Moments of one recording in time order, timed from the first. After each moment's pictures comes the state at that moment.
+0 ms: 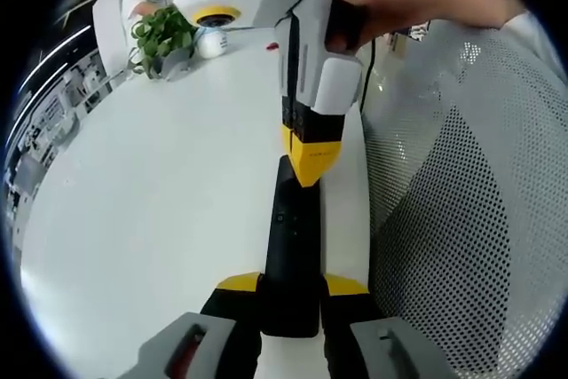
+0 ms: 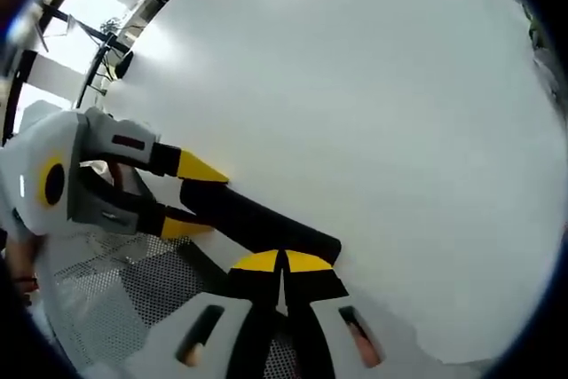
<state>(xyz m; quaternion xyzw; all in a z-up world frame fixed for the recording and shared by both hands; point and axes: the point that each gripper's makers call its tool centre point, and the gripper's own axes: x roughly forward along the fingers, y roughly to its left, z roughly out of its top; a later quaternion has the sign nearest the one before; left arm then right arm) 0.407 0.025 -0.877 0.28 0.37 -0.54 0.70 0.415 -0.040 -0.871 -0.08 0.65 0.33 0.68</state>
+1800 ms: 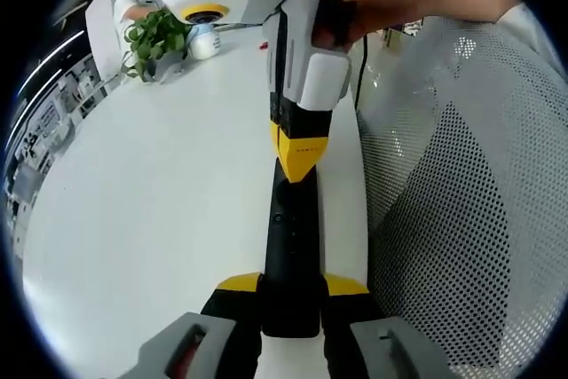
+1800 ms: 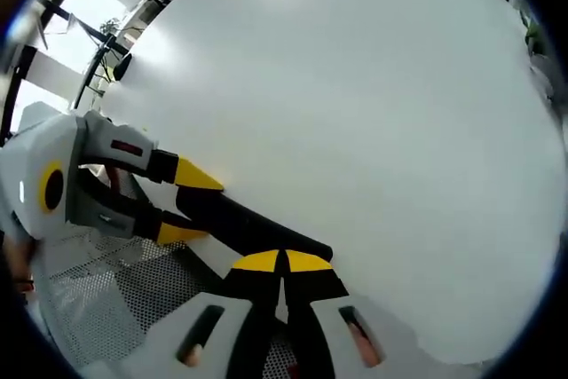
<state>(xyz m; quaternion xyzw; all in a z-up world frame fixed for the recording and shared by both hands) 0.406 0.023 -0.877 0.29 0.37 -0.55 0.69 0.423 -0.043 -0.869 -0.08 0.63 0.33 0.70</state>
